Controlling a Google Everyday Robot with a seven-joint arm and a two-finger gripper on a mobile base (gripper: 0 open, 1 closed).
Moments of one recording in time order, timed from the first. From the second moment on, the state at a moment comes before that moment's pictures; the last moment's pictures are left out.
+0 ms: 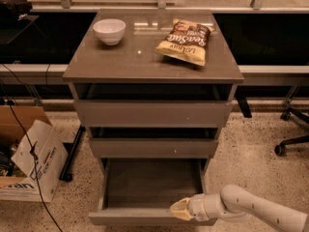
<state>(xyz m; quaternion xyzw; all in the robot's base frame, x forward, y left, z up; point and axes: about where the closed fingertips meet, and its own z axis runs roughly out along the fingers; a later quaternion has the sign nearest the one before) 0.449 -0.099 0.310 -0.43 0.77 0.37 0.29</state>
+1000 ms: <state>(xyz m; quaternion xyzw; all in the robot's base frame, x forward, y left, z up) 0.450 -0.113 0.239 -0.41 0.81 0.34 0.26</state>
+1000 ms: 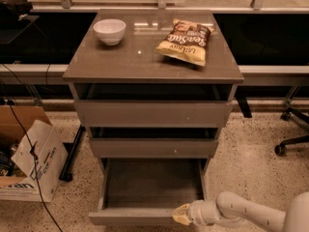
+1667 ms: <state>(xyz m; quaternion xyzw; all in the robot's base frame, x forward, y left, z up) 0.450 -0.120 0.207 -0.38 0.83 0.33 0.24</state>
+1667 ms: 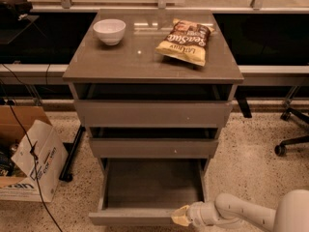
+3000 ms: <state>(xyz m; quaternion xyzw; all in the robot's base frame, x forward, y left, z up) 0.450 -0.120 0.209 -0.38 0.83 0.33 0.24</state>
